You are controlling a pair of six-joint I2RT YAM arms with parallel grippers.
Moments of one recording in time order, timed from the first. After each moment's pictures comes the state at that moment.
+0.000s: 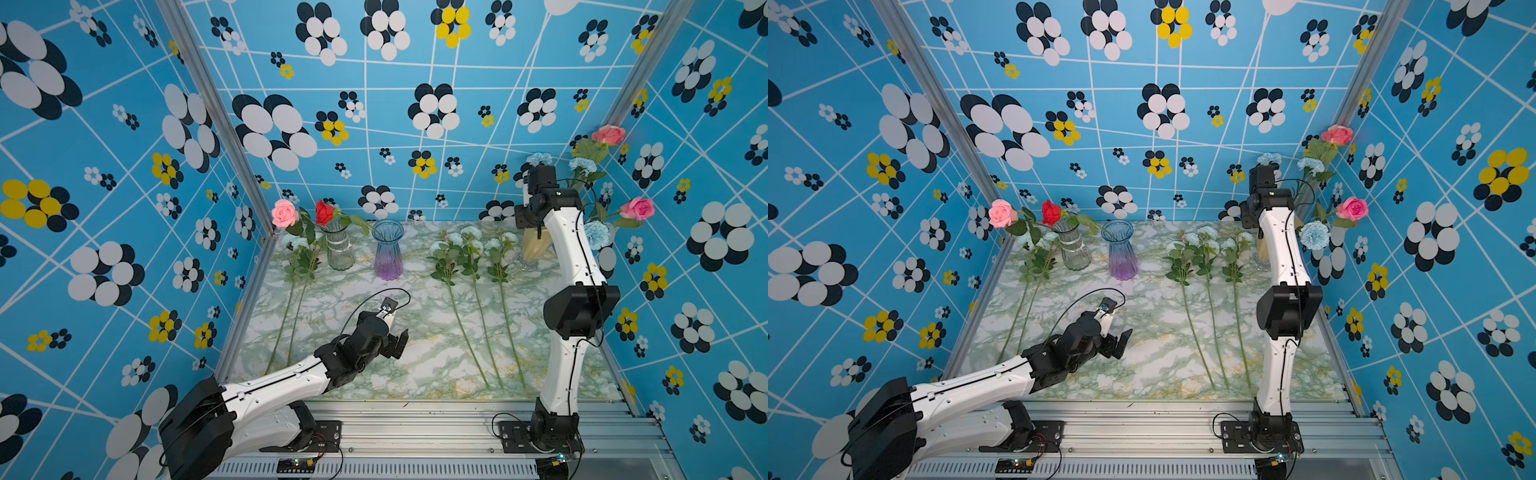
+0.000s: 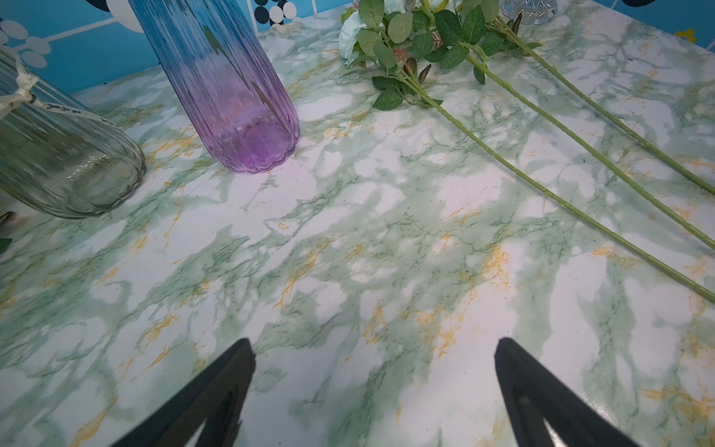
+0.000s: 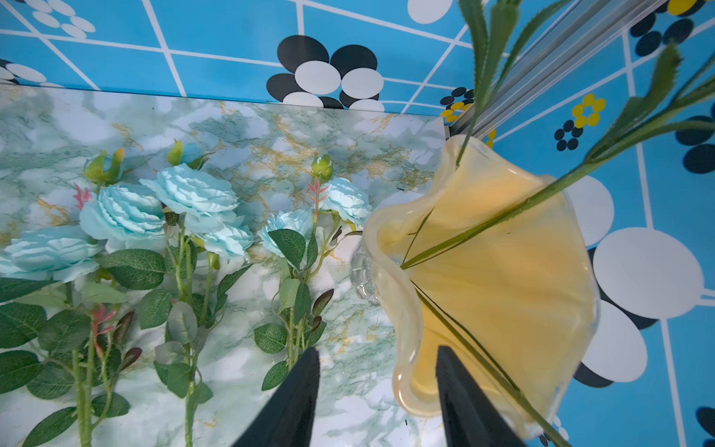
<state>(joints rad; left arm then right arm) -0.90 1.12 0.53 0.01 -0.32 -0.17 0.01 2.20 2.43 -1.15 0.31 -0.11</state>
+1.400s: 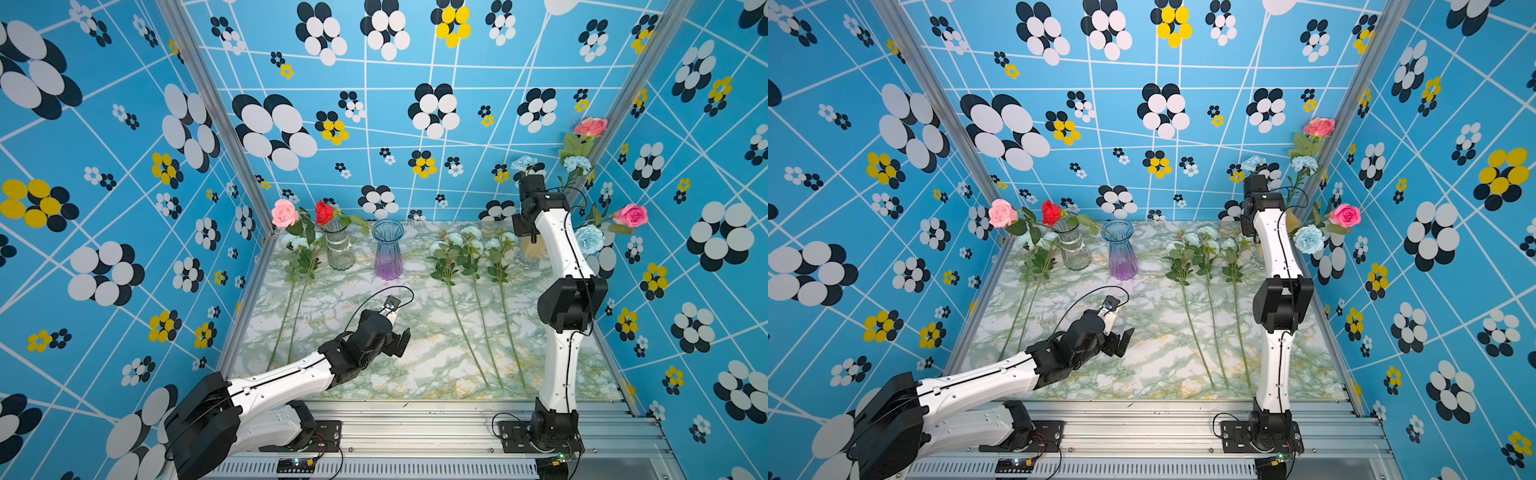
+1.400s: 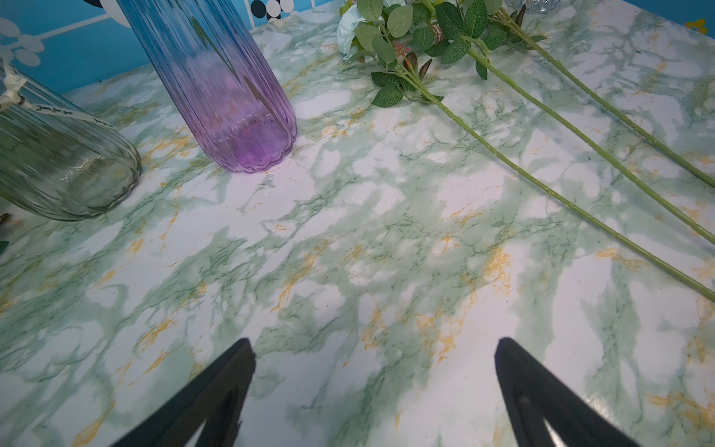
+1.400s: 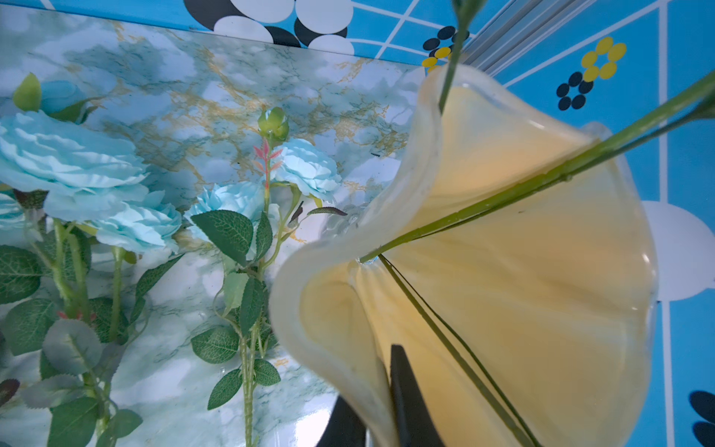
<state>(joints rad) -0.90 1.16 0.57 0.00 -0.32 -0.17 0.01 2.28 2.45 -1.22 0.44 -0.10</state>
